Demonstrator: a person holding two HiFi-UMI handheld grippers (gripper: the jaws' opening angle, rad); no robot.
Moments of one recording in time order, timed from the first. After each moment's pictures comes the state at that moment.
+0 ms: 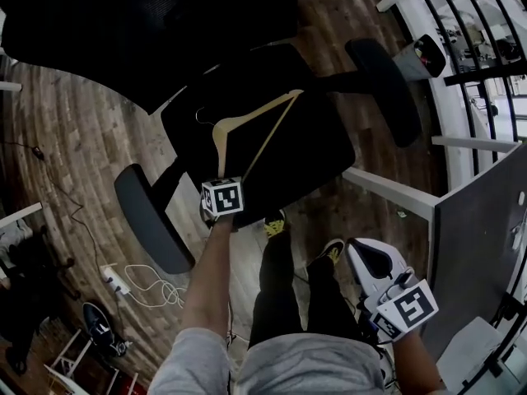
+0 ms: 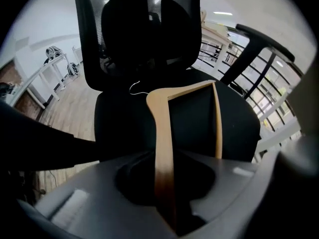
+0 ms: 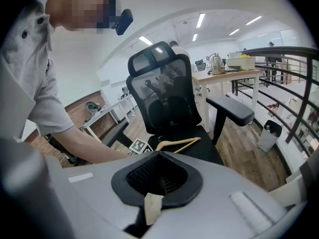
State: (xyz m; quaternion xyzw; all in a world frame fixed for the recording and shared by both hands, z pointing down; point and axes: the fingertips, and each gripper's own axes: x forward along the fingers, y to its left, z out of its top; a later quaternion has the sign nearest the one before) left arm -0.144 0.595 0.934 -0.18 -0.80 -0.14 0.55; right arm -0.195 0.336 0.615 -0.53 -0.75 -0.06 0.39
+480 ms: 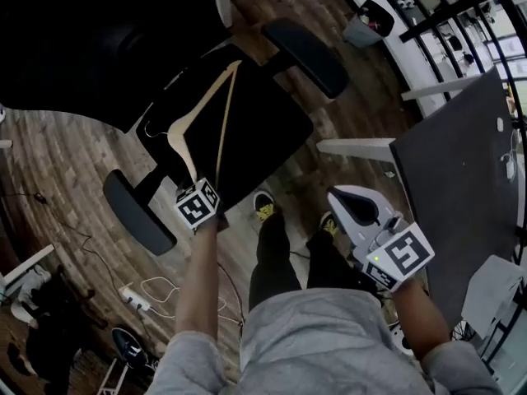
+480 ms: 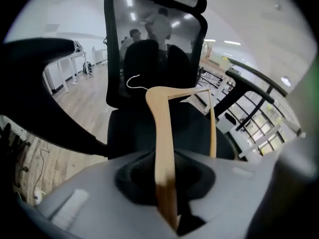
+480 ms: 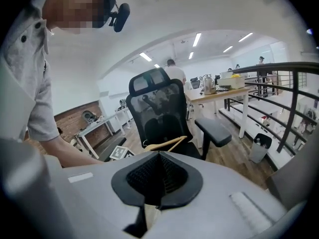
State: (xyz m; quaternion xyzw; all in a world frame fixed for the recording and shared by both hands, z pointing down) left arm -0.143 0.570 0.818 -0.22 -0.84 -0.22 0.44; right arm -0.218 0.299 0.540 -0.51 -0.80 -0.04 0.32
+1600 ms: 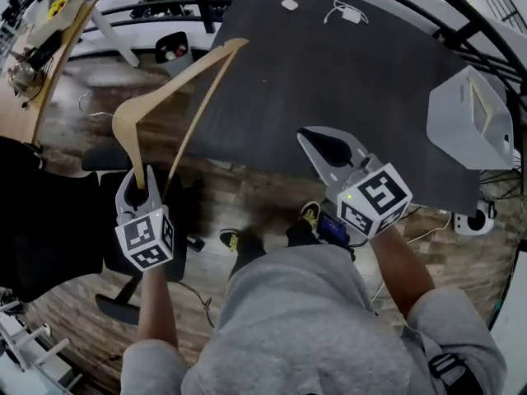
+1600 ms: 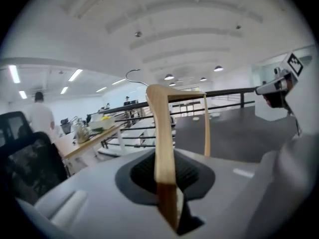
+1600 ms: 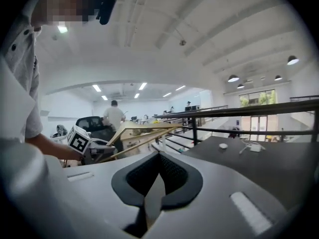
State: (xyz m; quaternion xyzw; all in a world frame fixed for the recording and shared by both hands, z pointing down) left arm -0.306 0.126 0.450 0.23 -0.94 0.14 0.19; right arm -0.190 -0.156 0.381 -0.17 -0.97 0.02 0.16
